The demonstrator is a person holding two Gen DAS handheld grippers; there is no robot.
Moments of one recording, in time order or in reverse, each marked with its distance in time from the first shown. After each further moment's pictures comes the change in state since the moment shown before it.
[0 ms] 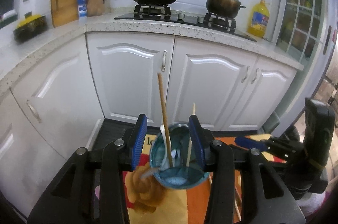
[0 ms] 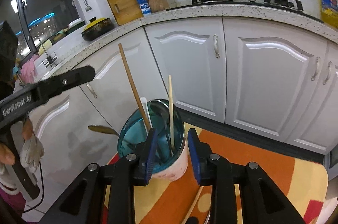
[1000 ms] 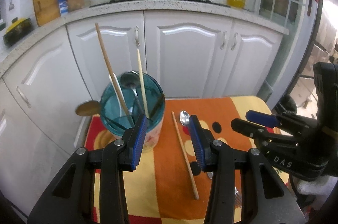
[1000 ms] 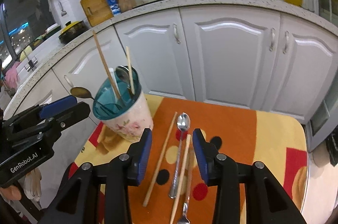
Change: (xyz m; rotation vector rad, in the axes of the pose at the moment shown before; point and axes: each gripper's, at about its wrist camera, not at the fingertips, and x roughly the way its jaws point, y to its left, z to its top) left arm -0.007 -0.091 -0.083 0.117 0.095 -0.026; right arm -0.062 -0.041 -0.075 0.127 0.026 -0.160
